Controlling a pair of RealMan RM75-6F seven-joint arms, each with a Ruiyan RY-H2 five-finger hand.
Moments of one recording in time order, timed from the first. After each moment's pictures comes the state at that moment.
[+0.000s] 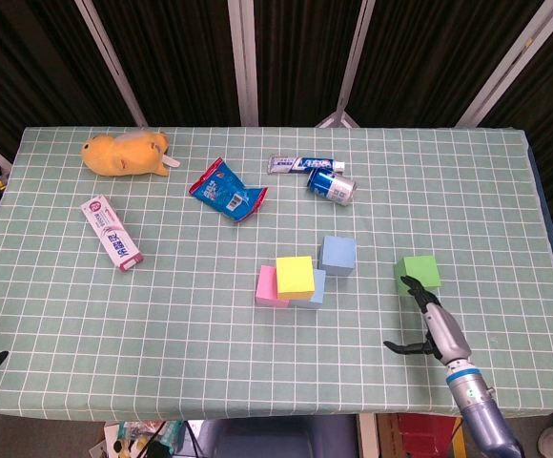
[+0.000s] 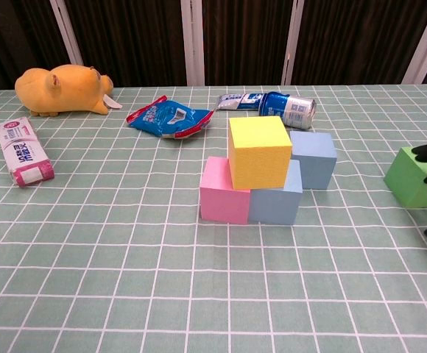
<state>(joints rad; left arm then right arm) 0.04 -0.99 -0.03 -1.80 1.46 1.57 0.06 0.24 -1.31 0.13 -1.77 -1.25 1.05 0.25</state>
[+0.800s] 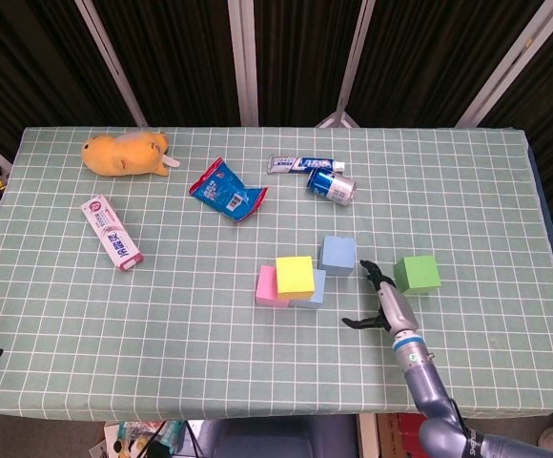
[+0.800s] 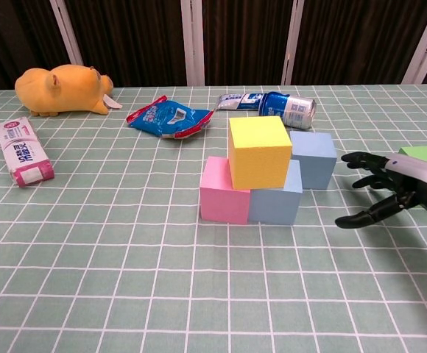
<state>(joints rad) 0.04 -0.98 -0.04 -1.79 1.45 1.57 0.03 0.44 -1.58 0.27 -1.63 -0.91 0.98 0.01</state>
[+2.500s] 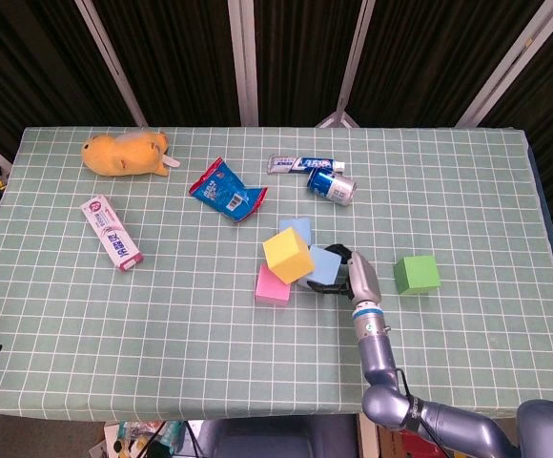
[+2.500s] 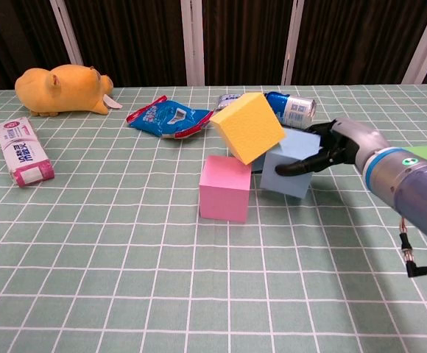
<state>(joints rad) 0.03 -0.98 -0.05 -1.78 1.42 1.55 0.00 0.61 -1.81 0.44 -1.52 -0.73 1.16 -0.09</state>
